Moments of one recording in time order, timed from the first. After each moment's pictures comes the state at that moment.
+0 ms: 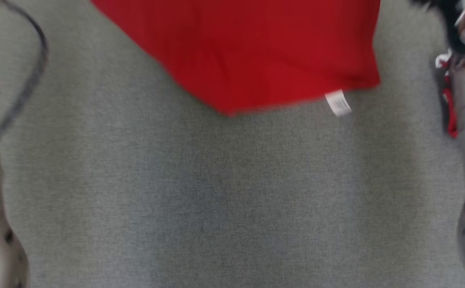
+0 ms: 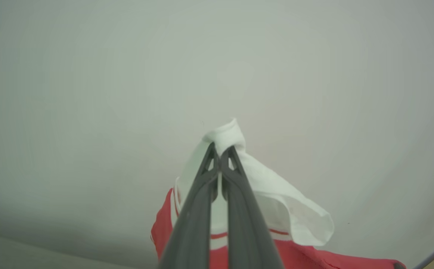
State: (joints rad) left arm -1.14 0.25 0.02 0.34 -0.87 -0.02 0.19; right arm -1.17 -0.21 0.09 0.49 0.33 0.13 0.24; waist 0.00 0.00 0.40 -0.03
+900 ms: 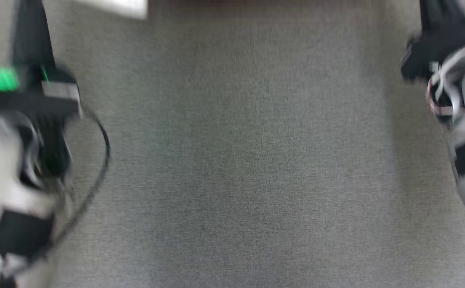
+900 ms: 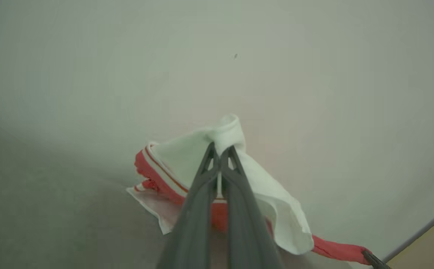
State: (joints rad) left arm -0.85 0.31 -0.22 0.26 -1.00 -0.13 -0.25; right arm -1.06 -0.31 0.18 0.69 0.23 0.13 -0.08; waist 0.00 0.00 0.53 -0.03
